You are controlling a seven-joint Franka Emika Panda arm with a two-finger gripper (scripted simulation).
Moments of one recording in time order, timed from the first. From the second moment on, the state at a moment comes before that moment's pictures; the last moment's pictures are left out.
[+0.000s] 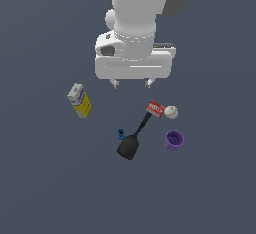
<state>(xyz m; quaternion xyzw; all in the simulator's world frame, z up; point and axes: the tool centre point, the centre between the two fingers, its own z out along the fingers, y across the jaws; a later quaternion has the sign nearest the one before) 0.002 0.013 0.331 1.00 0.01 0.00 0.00</state>
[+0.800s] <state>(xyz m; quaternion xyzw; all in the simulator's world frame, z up) 0.007 0.012 0.341 1.00 0.02 0.01 0.00</state>
